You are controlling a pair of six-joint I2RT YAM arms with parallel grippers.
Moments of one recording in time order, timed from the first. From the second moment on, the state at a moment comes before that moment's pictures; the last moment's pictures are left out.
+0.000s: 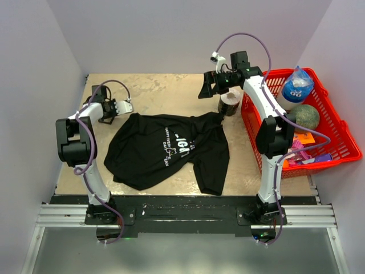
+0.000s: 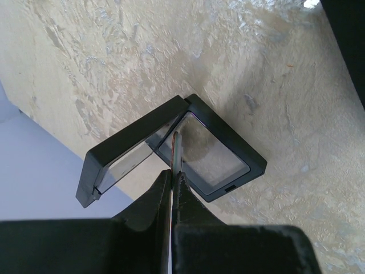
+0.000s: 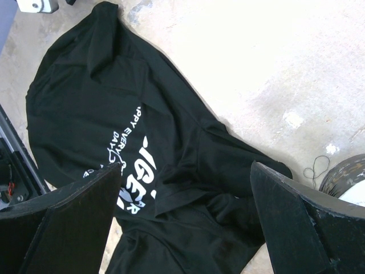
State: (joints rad) left arm 0.13 1.97 1.35 -0.34 0.04 1.40; right arm 0.20 2.14 2.09 -0.81 -0.69 -0.06
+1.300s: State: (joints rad) left arm 0.02 1.56 1.55 -0.41 0.36 0.44; right arm 0.20 1.99 2.31 -0.74 -0.14 0.01
